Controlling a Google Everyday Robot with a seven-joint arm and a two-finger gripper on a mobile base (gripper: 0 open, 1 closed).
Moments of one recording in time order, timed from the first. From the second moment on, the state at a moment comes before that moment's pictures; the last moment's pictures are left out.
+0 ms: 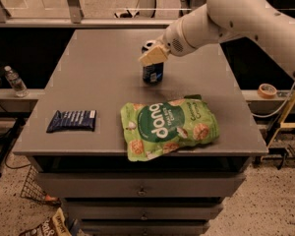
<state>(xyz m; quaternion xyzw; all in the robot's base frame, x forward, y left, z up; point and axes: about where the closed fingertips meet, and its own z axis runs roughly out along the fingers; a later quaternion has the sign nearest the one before) 0.684 -0.016 0.906 -0.48 0.76 0.16 0.41</state>
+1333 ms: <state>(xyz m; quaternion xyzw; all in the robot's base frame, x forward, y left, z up) 0.690 -0.058 0.909 -0.63 0.72 -0.02 0.30</state>
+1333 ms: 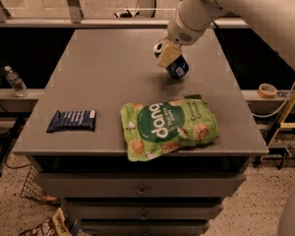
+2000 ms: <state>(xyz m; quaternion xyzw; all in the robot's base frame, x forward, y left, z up) 0.673 -0.059 0.899 -0.74 0.63 -0.09 0.21</state>
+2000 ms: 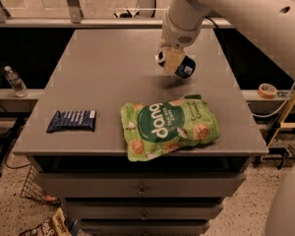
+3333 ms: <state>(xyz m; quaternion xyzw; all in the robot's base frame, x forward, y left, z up) 0.642 0.000 0.870 -0.88 0.45 -0.03 0.13</state>
